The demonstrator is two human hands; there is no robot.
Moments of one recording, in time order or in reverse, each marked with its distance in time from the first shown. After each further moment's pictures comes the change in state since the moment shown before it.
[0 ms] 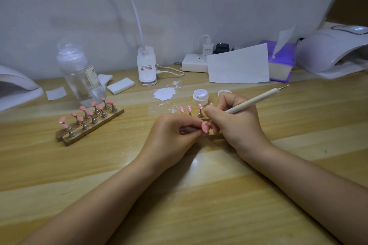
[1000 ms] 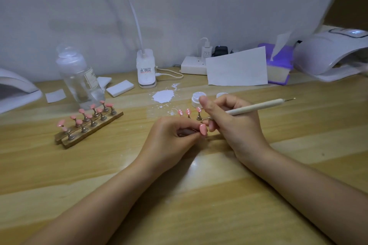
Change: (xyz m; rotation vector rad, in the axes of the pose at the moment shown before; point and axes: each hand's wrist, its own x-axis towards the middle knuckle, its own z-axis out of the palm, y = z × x) left_hand -0.001 0.003 -0.002 -0.009 -0.003 -0.038; right_hand -0.003 -0.011 0.003 0.146 0.020 0.059
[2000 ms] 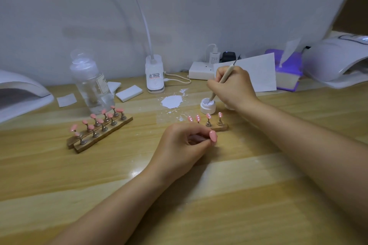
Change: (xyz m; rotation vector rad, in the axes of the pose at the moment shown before) left_hand -0.001 0.003 0.001 -0.091 0.002 -0.030; right_hand 0.097 0.008 -0.004 -0.841 0.084 -0.131
